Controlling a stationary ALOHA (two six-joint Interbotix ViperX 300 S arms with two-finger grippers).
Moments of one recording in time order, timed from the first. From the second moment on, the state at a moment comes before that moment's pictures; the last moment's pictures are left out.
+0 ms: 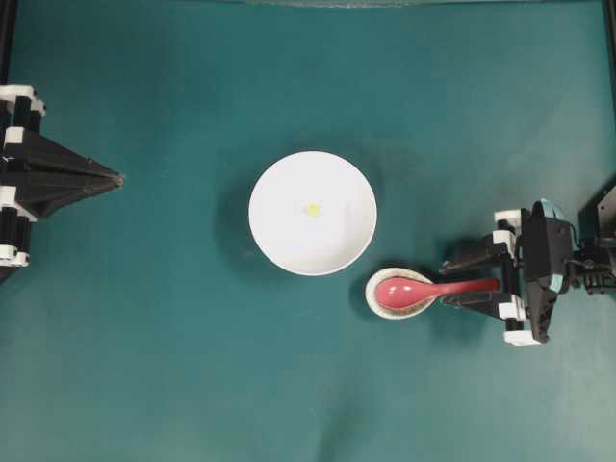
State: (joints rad) left arm 0.00 -0.97 1.18 0.01 -0.18 0.01; right arm 0.41 -0.02 1.31 0.46 -0.85 0.01
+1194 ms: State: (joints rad) left arm 0.00 -0.97 1.18 0.01 -0.17 0.01; right arm 0.42 -0.22 1.32 0.46 -0.81 -0.02
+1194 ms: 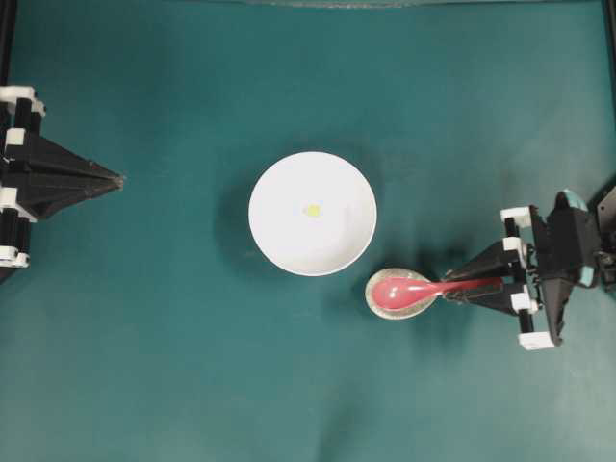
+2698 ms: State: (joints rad) left arm 0.00 -0.97 1.18 0.01 -0.16 0.01; right arm -0.20 -0.21 0.52 0.37 0.79 -0.08
